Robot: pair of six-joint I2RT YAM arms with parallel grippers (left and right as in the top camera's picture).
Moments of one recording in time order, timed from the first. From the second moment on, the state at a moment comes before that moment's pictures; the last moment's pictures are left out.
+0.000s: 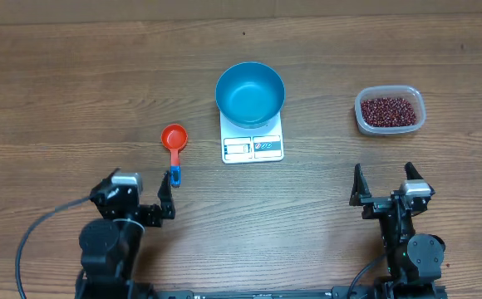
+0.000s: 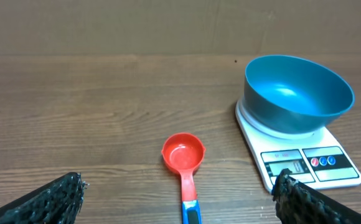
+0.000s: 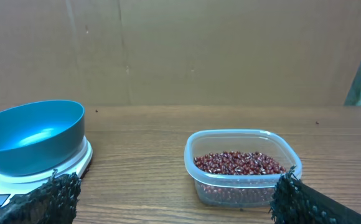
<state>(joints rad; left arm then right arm) -0.04 0.31 0.34 -0.33 0.04 -0.04 0.06 0.01 0.02 -0.03 0.02 0.02</state>
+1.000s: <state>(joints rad) -0.04 0.86 0.74 -0.60 0.04 -0.04 0.06 0.01 0.02 -0.03 0.02 0.02</state>
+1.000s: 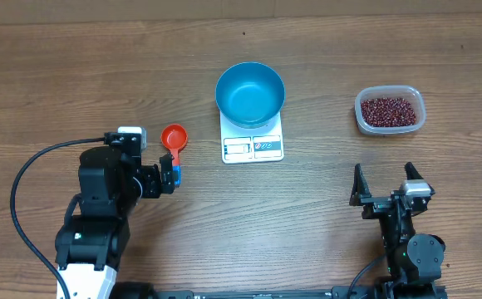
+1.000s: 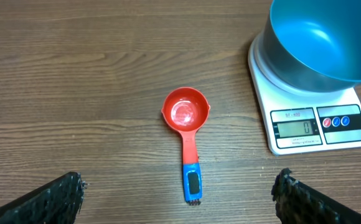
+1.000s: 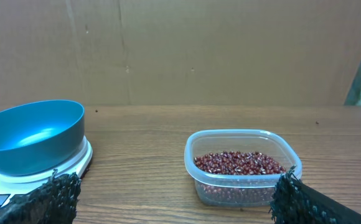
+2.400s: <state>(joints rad) -0.04 1.45 1.37 -1.09 0.07 0.01 0.06 0.01 0.02 -0.03 0.02 0.02</state>
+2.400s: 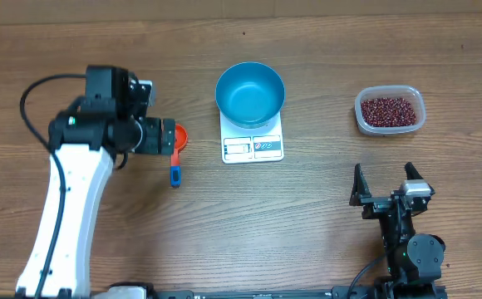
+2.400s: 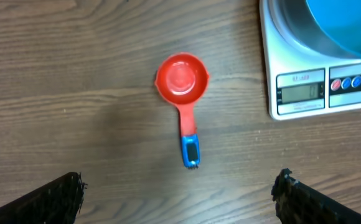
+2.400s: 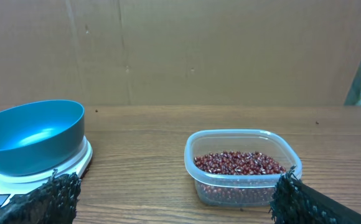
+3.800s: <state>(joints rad) -0.04 1.67 1.44 -1.15 0.07 0.03 0.06 0.01 0.02 -0.03 0.02 0.02</state>
